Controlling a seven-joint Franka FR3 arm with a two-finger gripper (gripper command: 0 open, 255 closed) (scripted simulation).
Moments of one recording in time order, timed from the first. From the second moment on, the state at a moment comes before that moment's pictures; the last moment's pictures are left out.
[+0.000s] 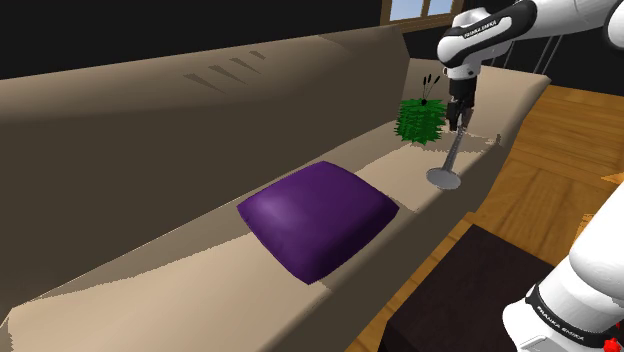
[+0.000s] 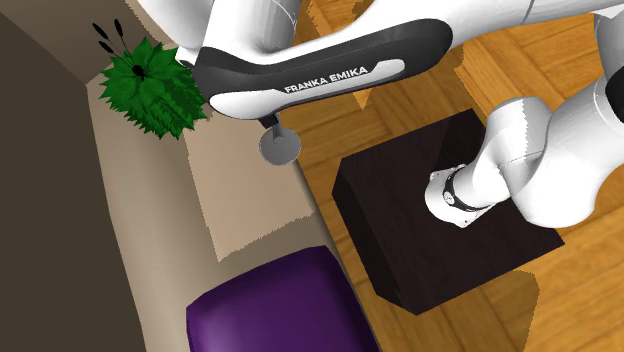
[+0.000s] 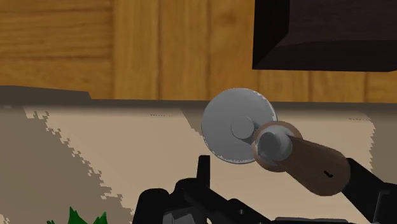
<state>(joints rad) -0.25 0.10 -0.36 -1.89 -0.13 1.83 -0.59</state>
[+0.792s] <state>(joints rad) -0.25 0.10 -0.36 -1.89 -0.13 1.83 -0.59</state>
